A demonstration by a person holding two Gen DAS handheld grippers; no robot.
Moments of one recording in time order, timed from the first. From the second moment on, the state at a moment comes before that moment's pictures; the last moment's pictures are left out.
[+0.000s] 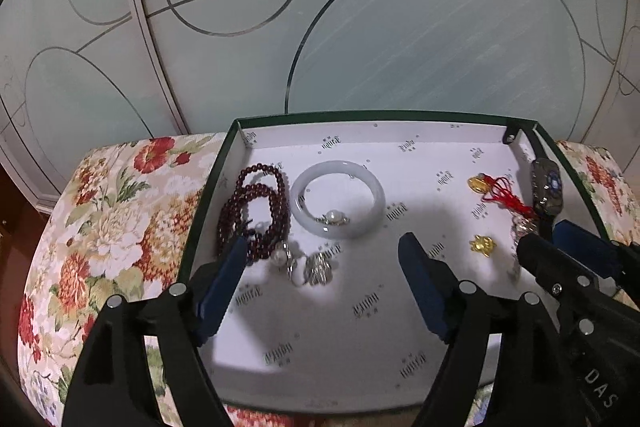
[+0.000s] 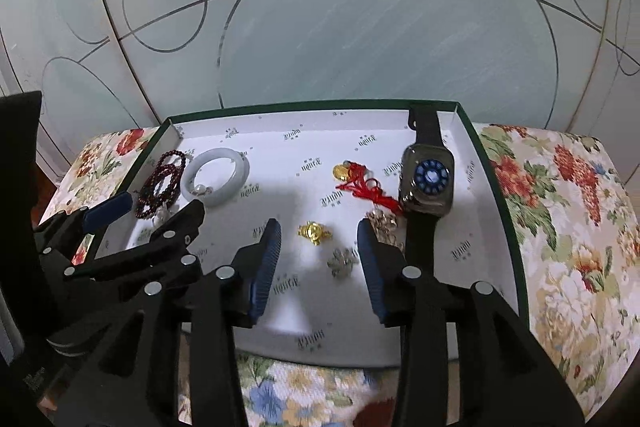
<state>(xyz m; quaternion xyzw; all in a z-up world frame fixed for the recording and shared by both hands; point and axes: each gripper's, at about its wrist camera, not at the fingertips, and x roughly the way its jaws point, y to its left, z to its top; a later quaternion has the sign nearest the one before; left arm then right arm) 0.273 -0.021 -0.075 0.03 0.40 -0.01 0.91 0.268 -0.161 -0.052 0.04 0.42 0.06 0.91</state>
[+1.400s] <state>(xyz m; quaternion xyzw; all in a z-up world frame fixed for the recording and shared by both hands) 0.053 -0.014 -0.004 -0.02 0.37 -0.03 0.93 0.043 -0.178 0.029 0.06 0.35 0.03 0.94</state>
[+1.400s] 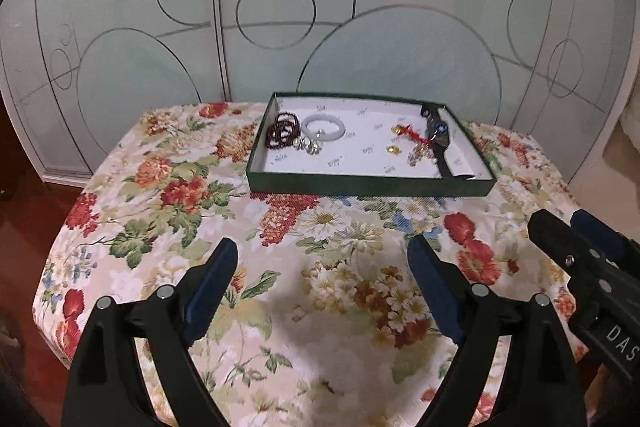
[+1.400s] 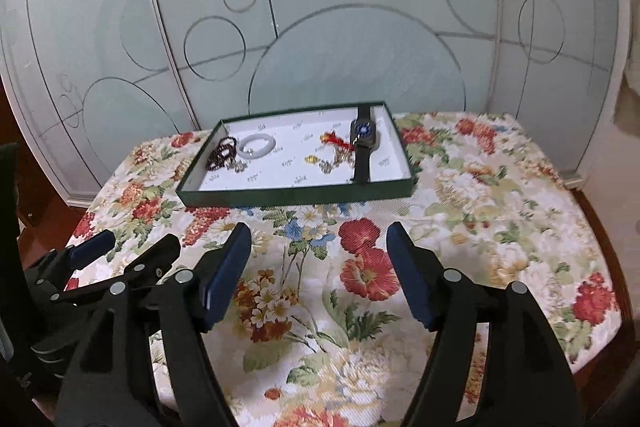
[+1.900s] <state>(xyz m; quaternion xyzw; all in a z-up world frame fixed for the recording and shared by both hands) 0.018 -0.014 0.038 -0.02 0.33 -0.03 0.94 0.009 -0.184 0.062 0.06 0.31 0.02 0.95</state>
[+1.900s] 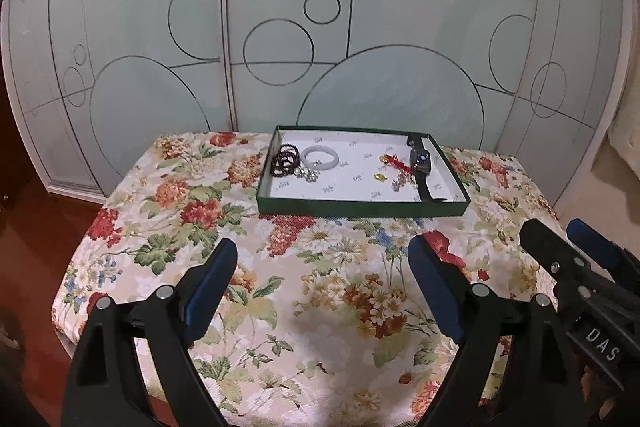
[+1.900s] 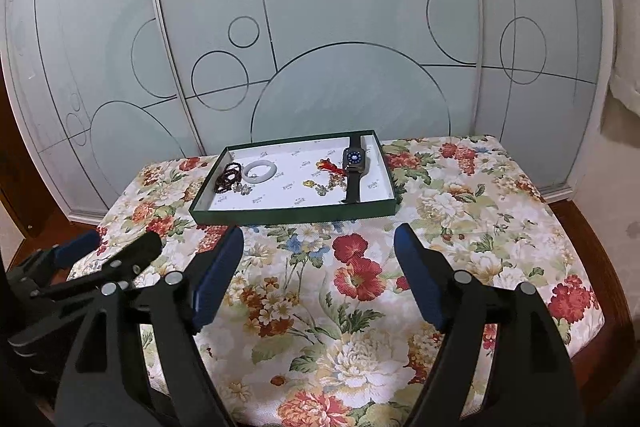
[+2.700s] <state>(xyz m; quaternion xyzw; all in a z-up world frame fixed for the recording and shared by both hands) 0.011 -0.010 0.040 -0.01 0.33 -0.01 0.94 0.005 -0.179 0.068 0.05 0.31 0.02 0.95</state>
